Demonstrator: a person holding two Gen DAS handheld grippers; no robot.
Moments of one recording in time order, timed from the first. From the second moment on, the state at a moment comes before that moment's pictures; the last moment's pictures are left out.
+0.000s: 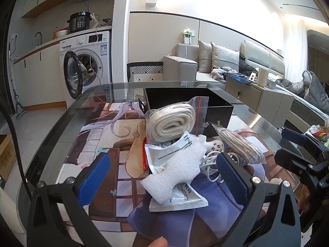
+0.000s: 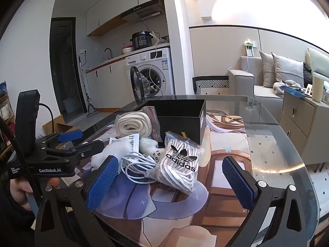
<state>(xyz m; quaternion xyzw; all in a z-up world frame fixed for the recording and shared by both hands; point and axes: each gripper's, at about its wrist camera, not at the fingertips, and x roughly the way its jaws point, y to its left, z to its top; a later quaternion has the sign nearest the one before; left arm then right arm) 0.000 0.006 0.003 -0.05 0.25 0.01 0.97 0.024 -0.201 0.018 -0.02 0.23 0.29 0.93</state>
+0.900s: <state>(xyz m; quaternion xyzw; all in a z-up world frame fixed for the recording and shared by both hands) 0.002 0.004 -0.002 -0.04 0.26 0.02 0.97 0.025 -0.199 0.012 -0.01 0.24 0.29 0.93</state>
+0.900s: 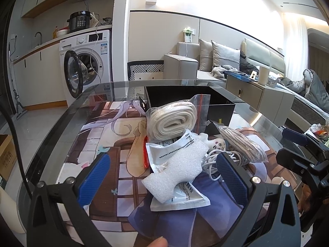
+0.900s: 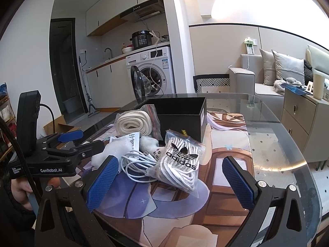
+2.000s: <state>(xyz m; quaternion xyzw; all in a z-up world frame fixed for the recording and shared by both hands) 0.004 0.007 -0.006 -0.04 0.26 0.02 0.96 0.025 -0.198 0.012 -0.01 0.24 0.29 0.93</state>
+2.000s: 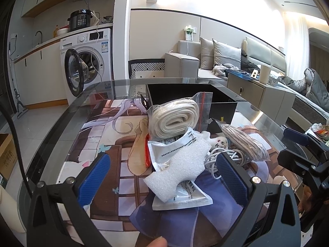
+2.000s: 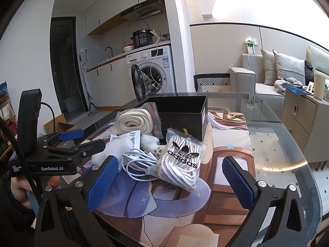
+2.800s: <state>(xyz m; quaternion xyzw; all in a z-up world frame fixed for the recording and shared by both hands) 0.004 0.007 -0.007 -0.04 0.27 0.02 0.96 0.025 -0.199 0.012 -0.02 0.24 0.29 0.92</state>
